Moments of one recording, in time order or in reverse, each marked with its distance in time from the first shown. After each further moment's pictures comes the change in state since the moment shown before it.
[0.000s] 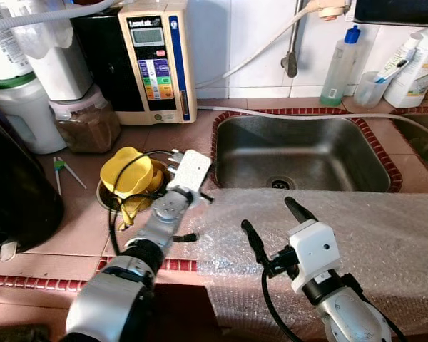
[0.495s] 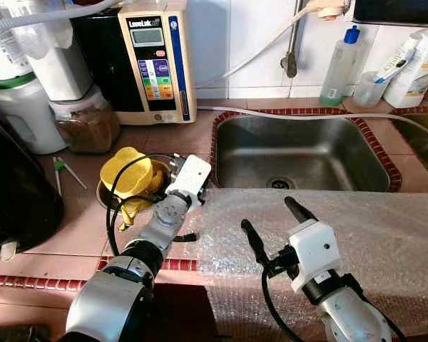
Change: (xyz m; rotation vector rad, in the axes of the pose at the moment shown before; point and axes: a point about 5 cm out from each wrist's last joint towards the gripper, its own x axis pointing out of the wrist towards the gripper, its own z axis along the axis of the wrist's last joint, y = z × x) left arm 0.000 -0.005 -0.007 0.053 0.061 0.020; right arm 0.000 0.000 0.001 0.004 -0.001 0.000
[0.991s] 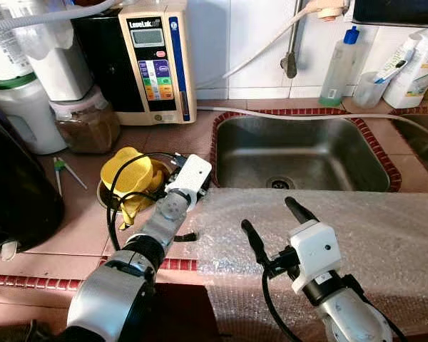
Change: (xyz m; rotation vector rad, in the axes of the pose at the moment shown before) left arm 0.004 0.003 0.001 0.030 0.082 0.015; right arm -0.001 0.000 0.001 0.000 -0.003 -0.002
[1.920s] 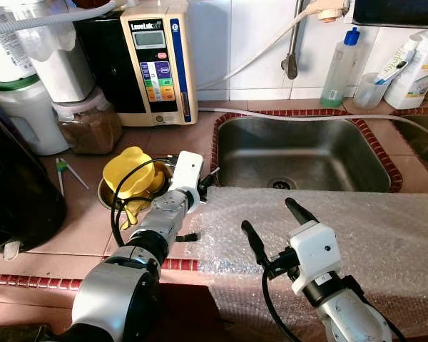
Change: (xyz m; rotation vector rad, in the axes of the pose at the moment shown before) left arm 0.003 -0.005 0.002 -0.354 0.064 -0.113; right arm -0.001 0.000 -0.001 0.001 0.005 -0.001
